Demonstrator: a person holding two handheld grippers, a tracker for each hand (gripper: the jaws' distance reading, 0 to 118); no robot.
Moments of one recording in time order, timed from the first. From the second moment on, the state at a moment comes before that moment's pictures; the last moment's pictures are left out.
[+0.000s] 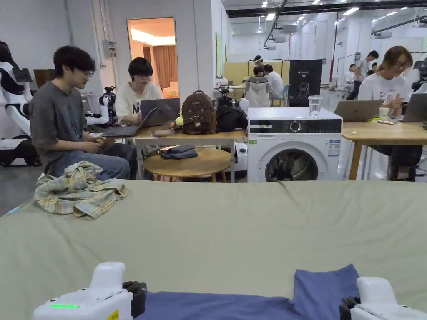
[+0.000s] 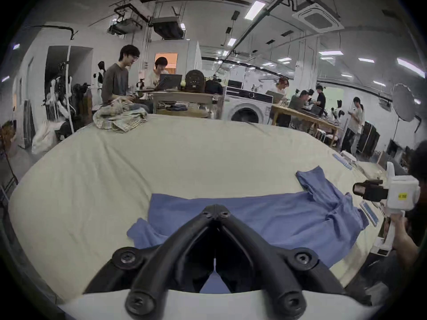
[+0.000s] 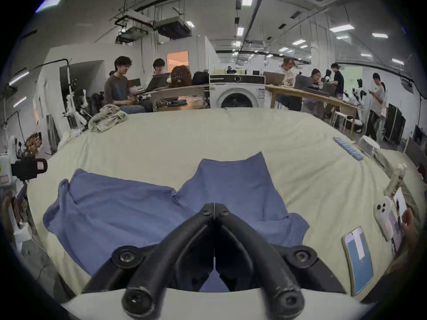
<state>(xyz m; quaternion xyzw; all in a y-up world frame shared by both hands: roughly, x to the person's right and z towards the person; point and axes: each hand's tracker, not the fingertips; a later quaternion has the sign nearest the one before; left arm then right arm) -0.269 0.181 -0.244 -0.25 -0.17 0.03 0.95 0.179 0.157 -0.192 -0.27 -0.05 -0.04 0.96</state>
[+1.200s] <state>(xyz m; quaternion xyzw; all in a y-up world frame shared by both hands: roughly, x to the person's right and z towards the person) -0.254 0.112 -0.444 -0.53 -0.10 -0.05 0.84 0.318 0.114 -0.386 -0.56 -0.08 -0.05 0.82</state>
